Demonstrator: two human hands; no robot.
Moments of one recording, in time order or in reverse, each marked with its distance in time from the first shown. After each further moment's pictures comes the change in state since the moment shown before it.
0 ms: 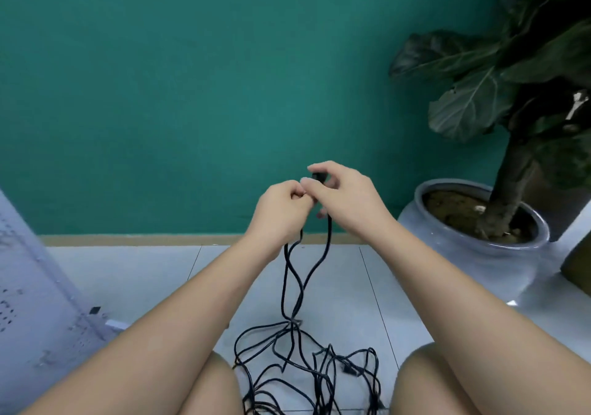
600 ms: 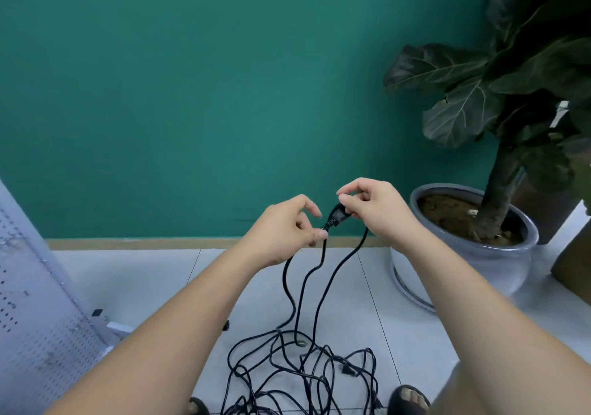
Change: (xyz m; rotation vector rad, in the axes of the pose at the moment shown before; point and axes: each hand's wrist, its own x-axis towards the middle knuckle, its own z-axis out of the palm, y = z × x) left_hand -0.026 -0.009 -0.024 0.227 -0.327 0.178; right_hand 0.001 0.050 -0.033 0.035 0.041 0.053
